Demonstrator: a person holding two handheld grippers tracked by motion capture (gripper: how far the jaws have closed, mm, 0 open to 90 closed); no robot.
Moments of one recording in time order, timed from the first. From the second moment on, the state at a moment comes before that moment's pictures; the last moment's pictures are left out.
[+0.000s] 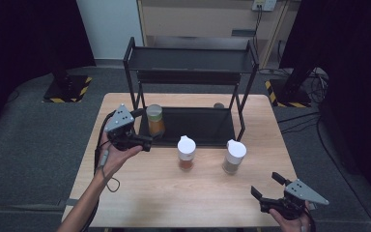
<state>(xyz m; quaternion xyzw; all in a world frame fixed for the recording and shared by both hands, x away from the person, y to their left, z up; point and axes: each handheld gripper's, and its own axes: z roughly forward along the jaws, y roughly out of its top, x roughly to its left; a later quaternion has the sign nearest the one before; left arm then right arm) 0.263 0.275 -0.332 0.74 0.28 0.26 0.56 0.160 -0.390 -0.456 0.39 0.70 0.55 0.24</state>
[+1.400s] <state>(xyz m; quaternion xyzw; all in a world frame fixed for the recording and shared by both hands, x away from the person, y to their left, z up) 0.153 0.324 -0.439 0.73 0.31 0.25 0.55 0.160 -0.387 -0.454 0.39 0.71 0.54 0.24</state>
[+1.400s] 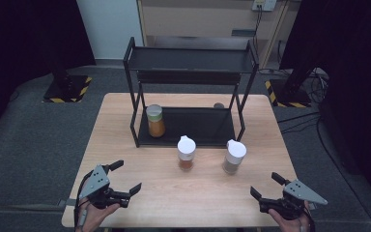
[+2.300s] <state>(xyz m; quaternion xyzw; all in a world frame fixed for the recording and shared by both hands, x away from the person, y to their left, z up) 0.153 0.350 -0.465 0.72 0.35 0.25 0.54 0.152 -0.389 -0.455 0.39 0.70 0.54 0.25</state>
